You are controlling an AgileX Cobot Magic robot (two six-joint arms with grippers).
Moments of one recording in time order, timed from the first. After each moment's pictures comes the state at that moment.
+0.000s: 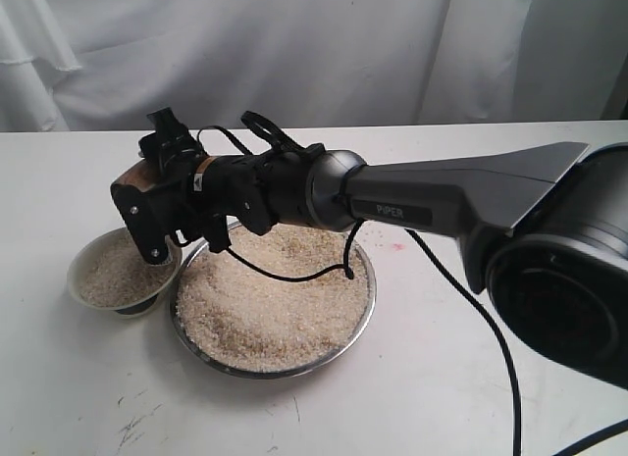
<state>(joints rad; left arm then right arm) -0.04 -0.01 0.00 -0.09 0.28 0.19 0.78 2.37 -1.79 0.04 0.00 -1.59</state>
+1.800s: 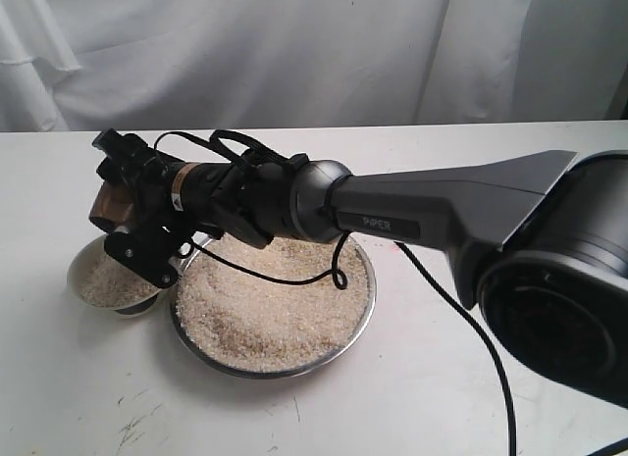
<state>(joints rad) -0.04 -0.01 0.00 -0.09 0.28 0.19 0.82 2.37 -1.79 -0.33 -0.07 -1.66</state>
